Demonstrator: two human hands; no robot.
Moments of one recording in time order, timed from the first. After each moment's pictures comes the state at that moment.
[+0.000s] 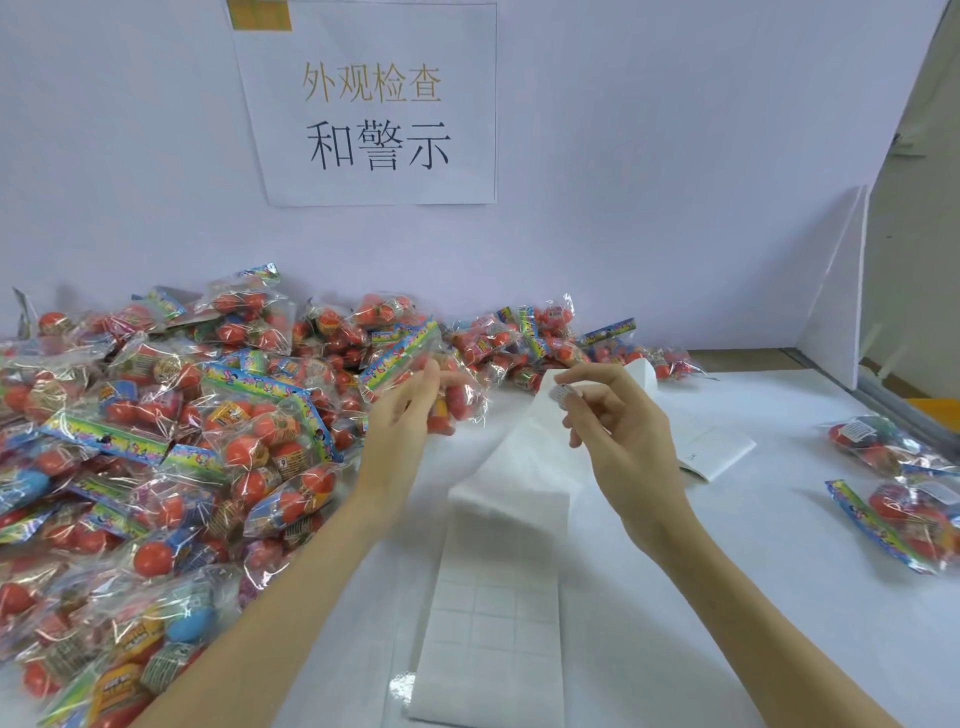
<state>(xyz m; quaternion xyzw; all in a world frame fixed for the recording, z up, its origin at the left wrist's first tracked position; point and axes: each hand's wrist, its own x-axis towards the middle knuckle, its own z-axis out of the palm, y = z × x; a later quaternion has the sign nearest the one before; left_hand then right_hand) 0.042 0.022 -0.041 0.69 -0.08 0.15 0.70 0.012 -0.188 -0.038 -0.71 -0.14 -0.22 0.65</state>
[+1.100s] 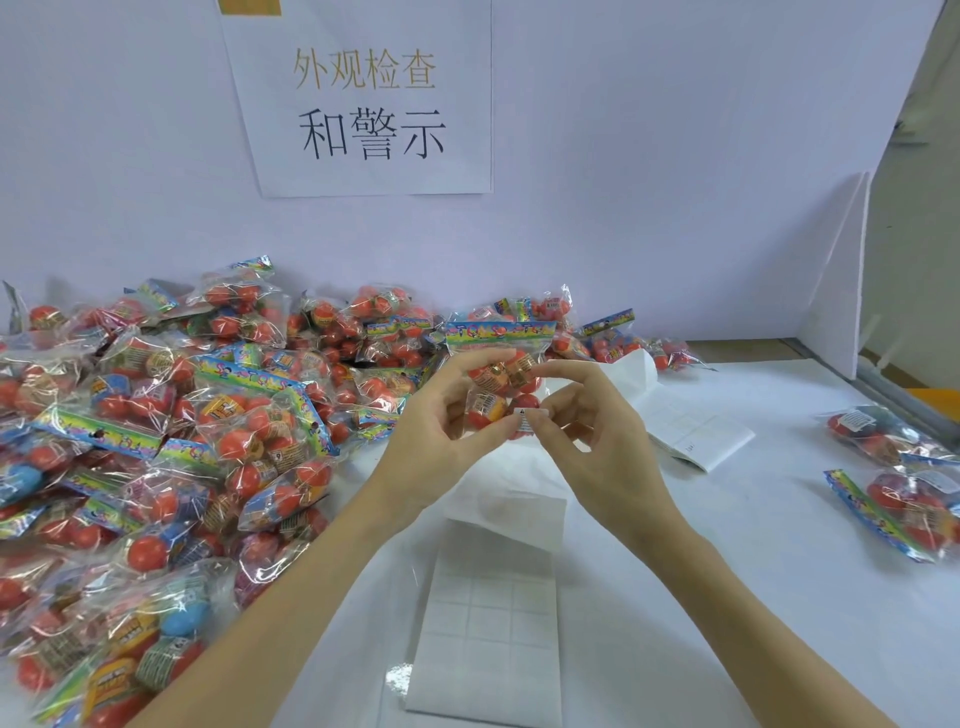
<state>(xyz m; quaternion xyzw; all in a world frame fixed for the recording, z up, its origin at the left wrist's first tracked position) 0.025 0.004 -0.034 0.69 -0.27 0.09 0.66 0.006 -0.178 -0.042 -0.75 -0.19 -0.21 0.60</state>
